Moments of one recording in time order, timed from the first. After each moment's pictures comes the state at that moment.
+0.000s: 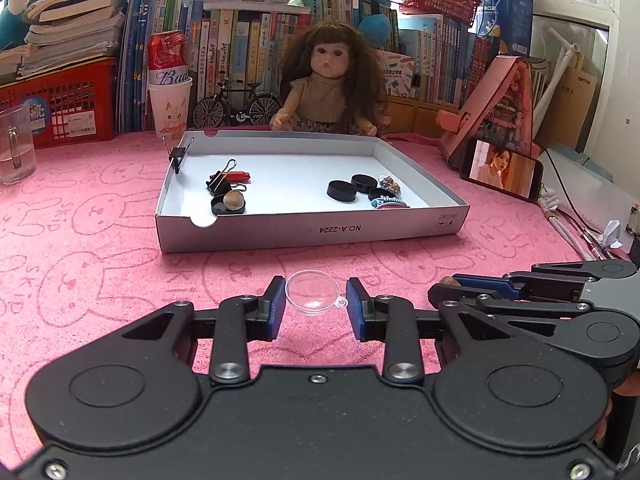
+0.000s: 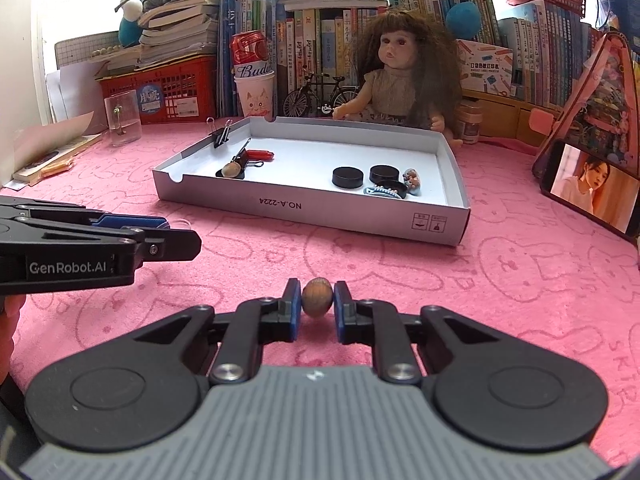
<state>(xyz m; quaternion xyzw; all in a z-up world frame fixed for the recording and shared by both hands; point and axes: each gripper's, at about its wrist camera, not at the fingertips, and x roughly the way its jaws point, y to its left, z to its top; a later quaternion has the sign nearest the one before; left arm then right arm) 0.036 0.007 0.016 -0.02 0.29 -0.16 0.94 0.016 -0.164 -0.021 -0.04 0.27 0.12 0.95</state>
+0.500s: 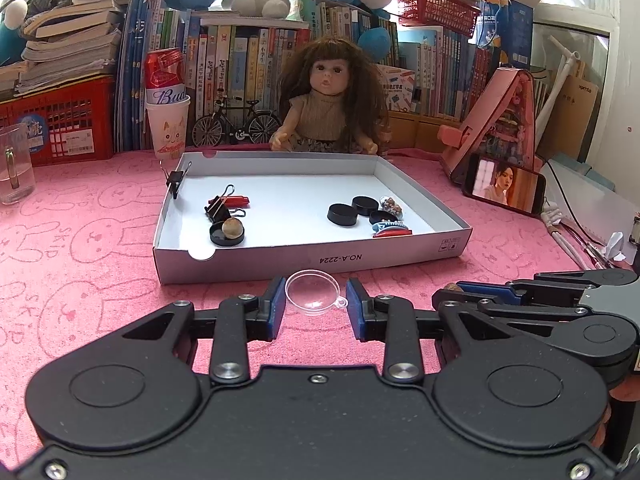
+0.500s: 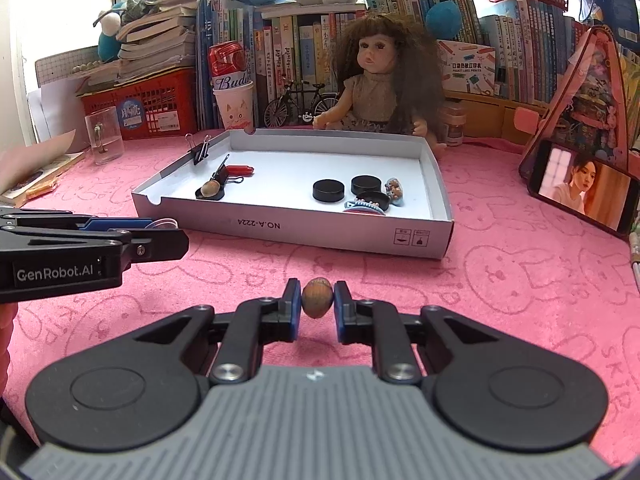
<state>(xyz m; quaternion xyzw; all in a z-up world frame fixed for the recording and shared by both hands) 0.049 0.003 0.028 -0.02 0.27 -0.16 0.95 0.029 -0.169 -0.014 -0.03 0.27 0.10 0.96</state>
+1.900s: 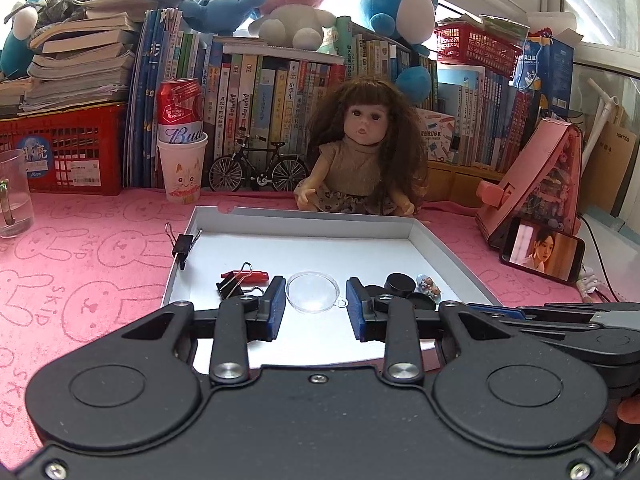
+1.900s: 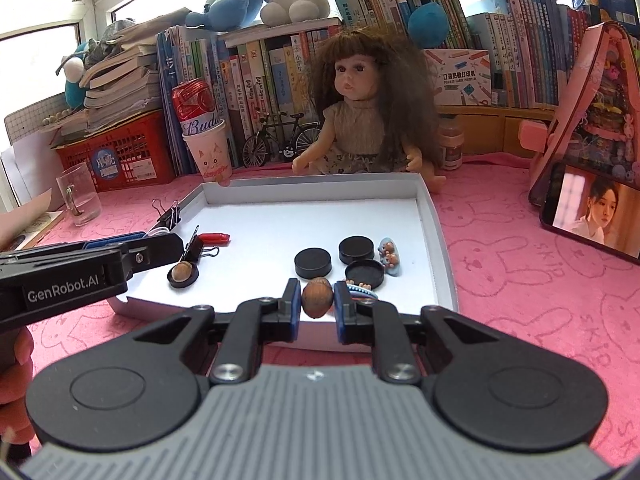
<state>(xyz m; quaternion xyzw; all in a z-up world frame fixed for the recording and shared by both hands) 0.129 0.000 0.049 -0.05 0.24 -0.12 0.96 0.105 -0.178 0.017 0.03 0.26 0.10 0.96</state>
